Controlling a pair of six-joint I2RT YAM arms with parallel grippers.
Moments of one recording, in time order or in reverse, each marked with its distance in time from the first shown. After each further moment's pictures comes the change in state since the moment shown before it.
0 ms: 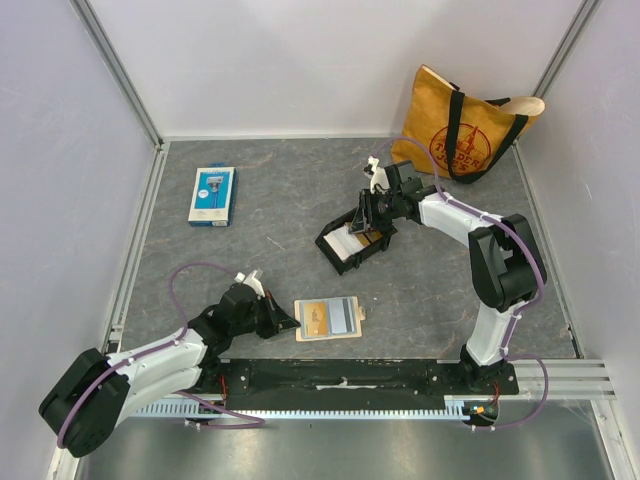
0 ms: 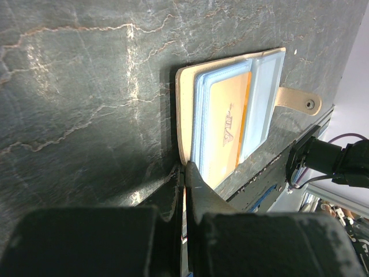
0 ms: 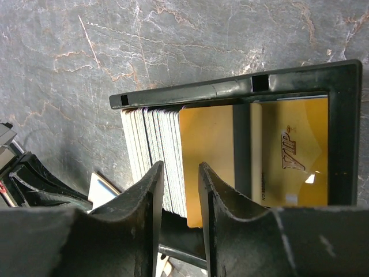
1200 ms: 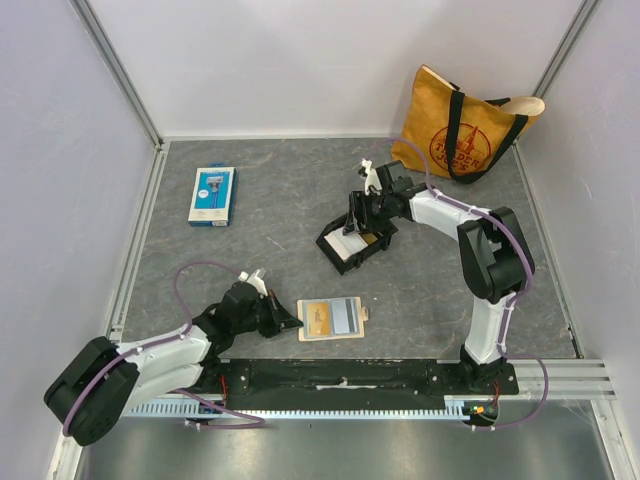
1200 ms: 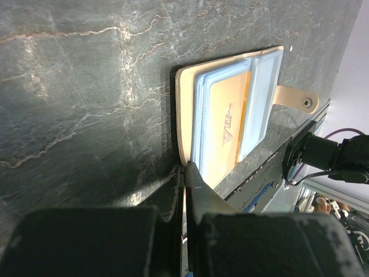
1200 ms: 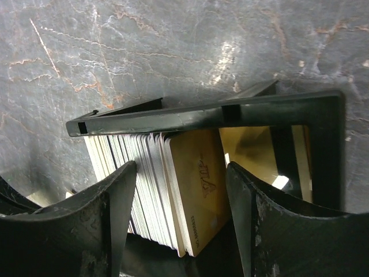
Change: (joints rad) left arm 0.000 0.082 0.001 0.083 0.028 0.000; right arm 0.013 0.073 0.061 -0.035 0.109 -0.032
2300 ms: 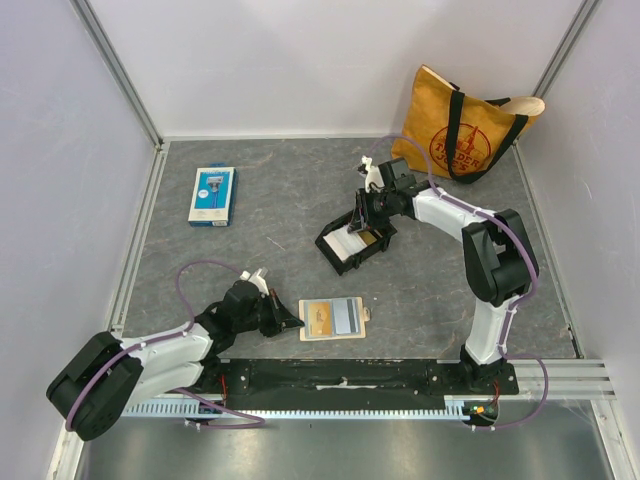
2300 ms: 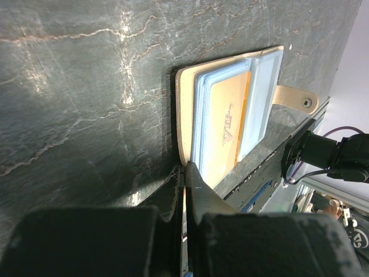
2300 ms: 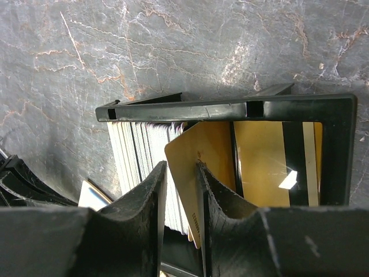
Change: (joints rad) left arm 0.000 0.041 0.013 0.027 0.017 0.000; right arm 0.004 -0.018 0.013 -0.025 -0.066 -0.021
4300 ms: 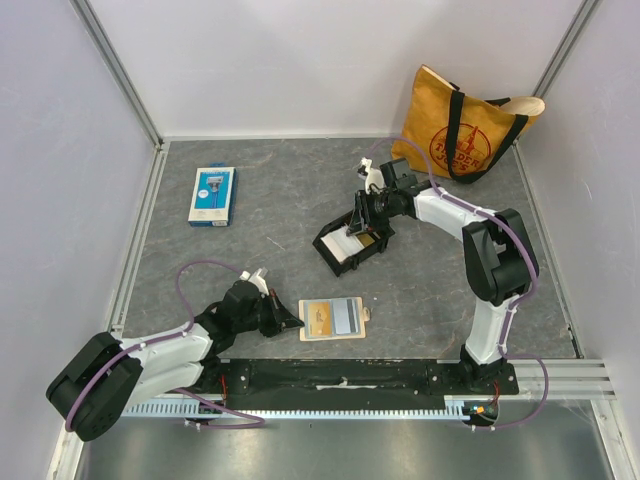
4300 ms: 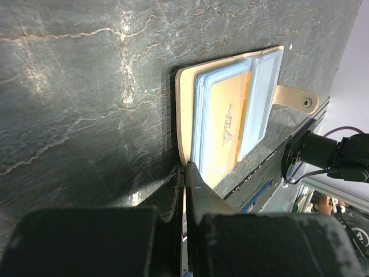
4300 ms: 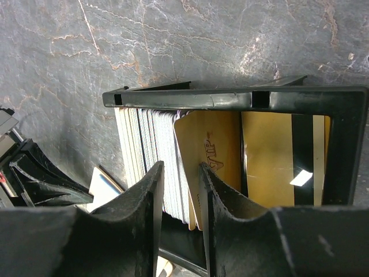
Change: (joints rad) left arm 0.000 -0.004 0.000 -0.005 0.000 0.000; right arm -0.010 0.005 0.000 -0.023 -0.082 -0.011
